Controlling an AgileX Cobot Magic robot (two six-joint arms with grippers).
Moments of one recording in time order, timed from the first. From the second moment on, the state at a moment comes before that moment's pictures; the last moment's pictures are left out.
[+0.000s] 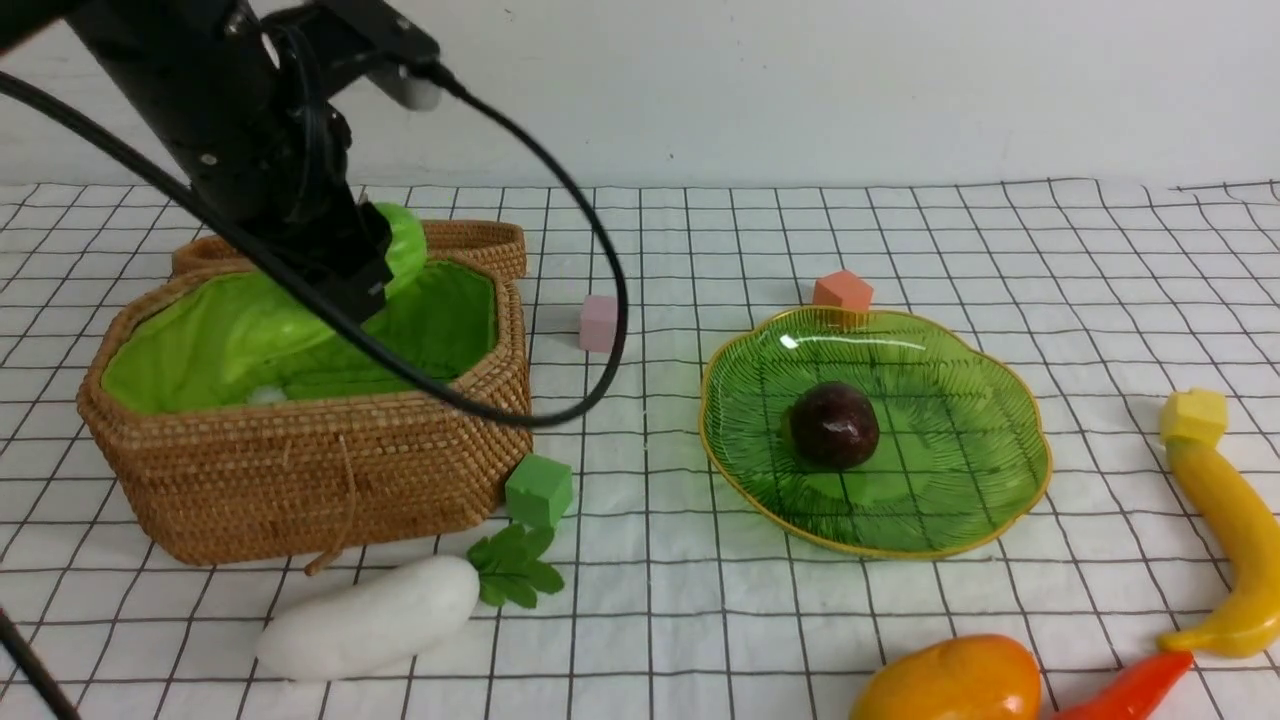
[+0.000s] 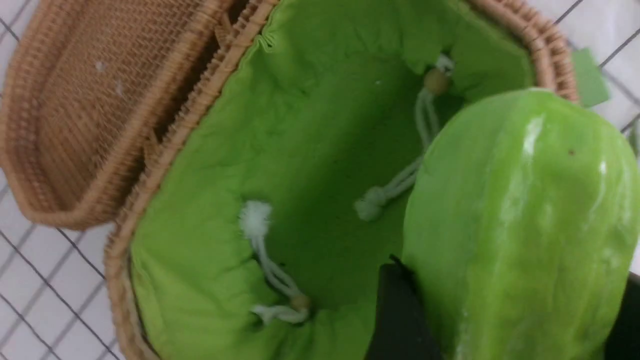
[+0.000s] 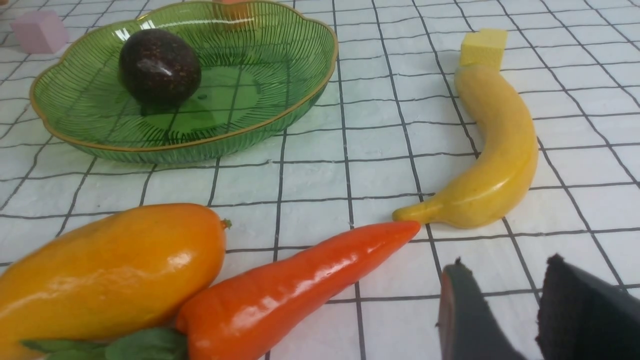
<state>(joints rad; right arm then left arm) 0.04 -0.01 0.01 -0.03 0.38 0.08 -0.28 1.75 -1.72 0.09 1.16 0.55</state>
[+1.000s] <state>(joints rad) 0.04 -0.01 0.01 -0.03 0.38 0.08 -0.28 1.49 -1.36 -0.03 1.15 0.50</state>
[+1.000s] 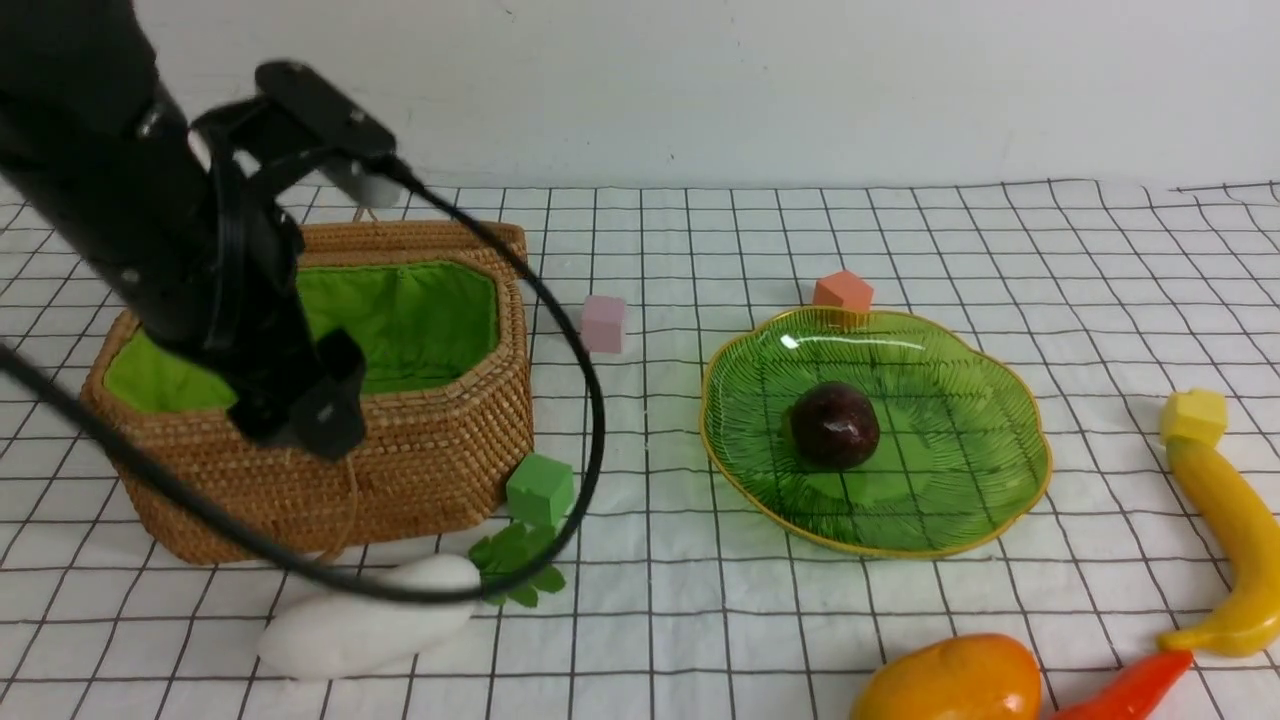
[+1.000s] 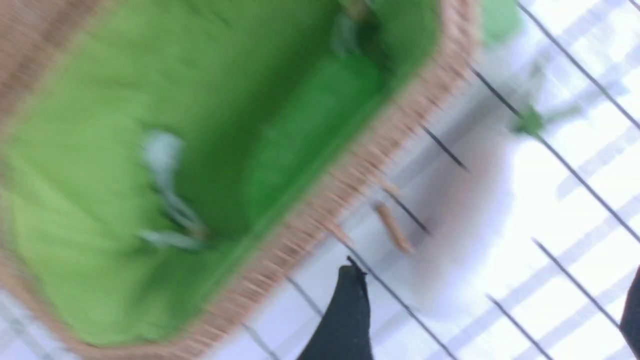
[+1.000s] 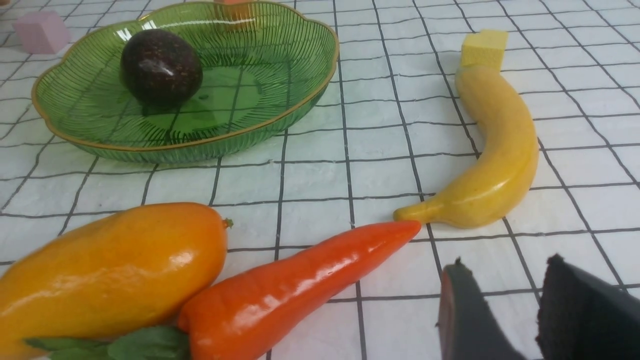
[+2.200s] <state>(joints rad) 0.04 -0.01 0.01 -0.03 0.38 0.08 -0.28 1.60 -1.17 -0.21 1.04 0.79</state>
